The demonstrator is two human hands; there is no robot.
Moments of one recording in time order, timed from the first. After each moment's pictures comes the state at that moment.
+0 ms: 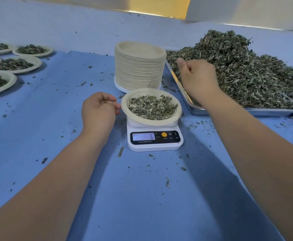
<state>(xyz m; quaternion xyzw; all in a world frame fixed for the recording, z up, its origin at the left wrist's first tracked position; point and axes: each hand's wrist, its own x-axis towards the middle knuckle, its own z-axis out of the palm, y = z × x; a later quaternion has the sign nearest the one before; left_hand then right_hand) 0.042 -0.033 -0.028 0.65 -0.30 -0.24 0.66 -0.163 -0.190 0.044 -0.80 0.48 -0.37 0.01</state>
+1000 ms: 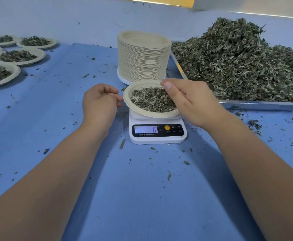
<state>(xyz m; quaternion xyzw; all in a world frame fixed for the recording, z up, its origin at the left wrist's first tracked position) 0.041 -0.031 -0.026 0.67 -0.29 -0.24 0.64 -0.178 -0.123 0.005 -0.90 0.30 -0.30 0.08</state>
